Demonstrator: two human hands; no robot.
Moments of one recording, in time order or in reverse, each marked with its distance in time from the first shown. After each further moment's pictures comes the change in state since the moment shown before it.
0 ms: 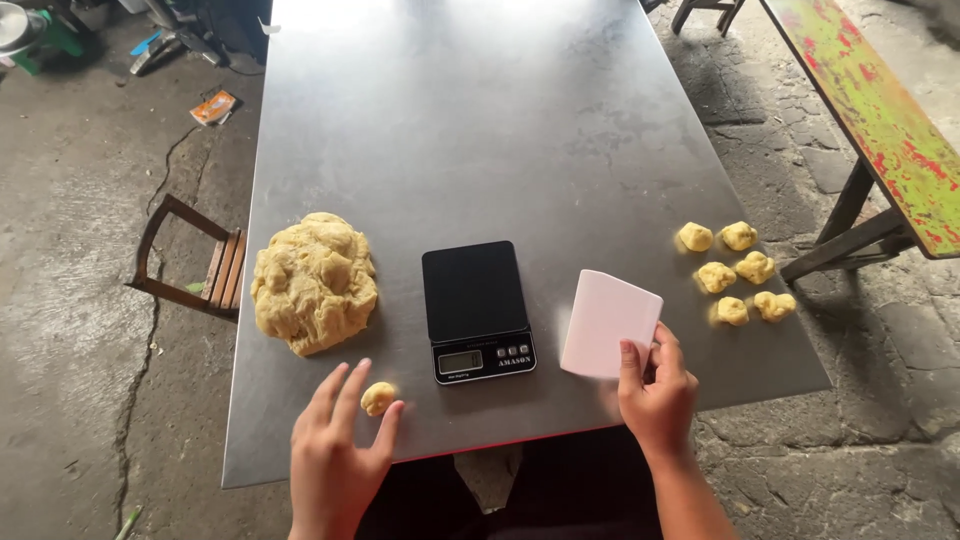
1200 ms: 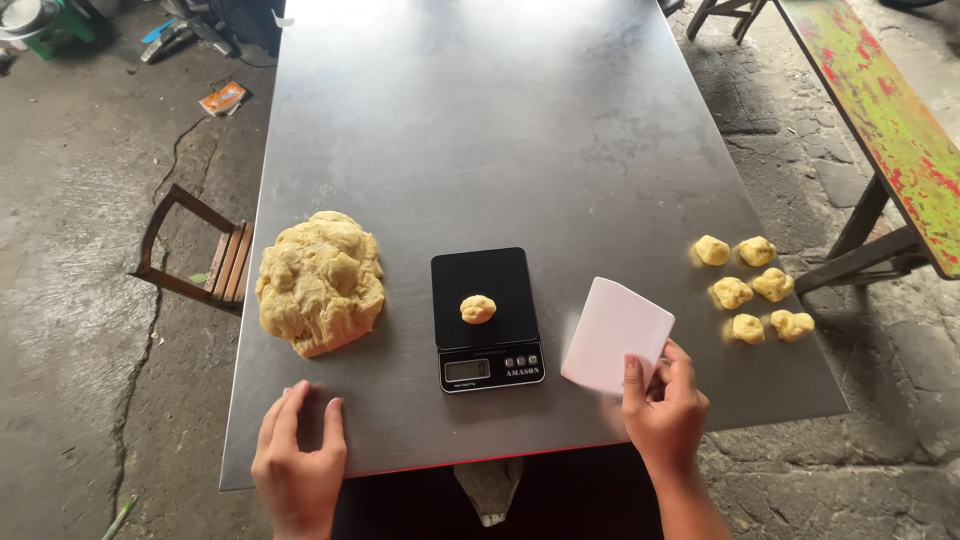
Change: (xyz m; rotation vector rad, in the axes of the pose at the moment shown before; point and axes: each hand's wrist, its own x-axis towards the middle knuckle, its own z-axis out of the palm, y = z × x) left_hand -0.022 -0.053 0.027 0.030 0.253 -0.241; right_hand -0.006 0.004 0.008 -0.038 0.042 0.057
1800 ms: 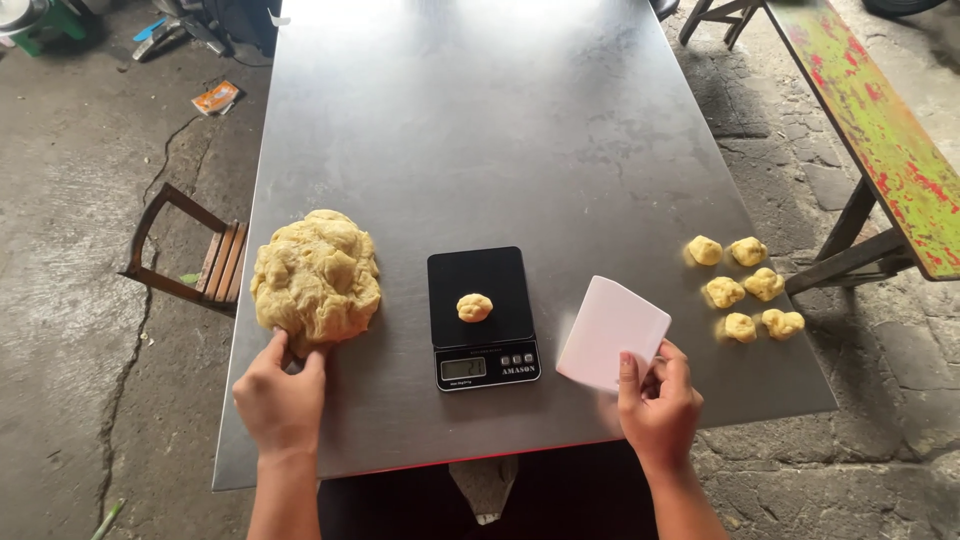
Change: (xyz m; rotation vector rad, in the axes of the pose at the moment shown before) left_hand 0.065 -0.019 0.039 0.073 -0.147 -0.176; right_hand 0.002 -0.006 -0.002 0.037 0.001 0.003
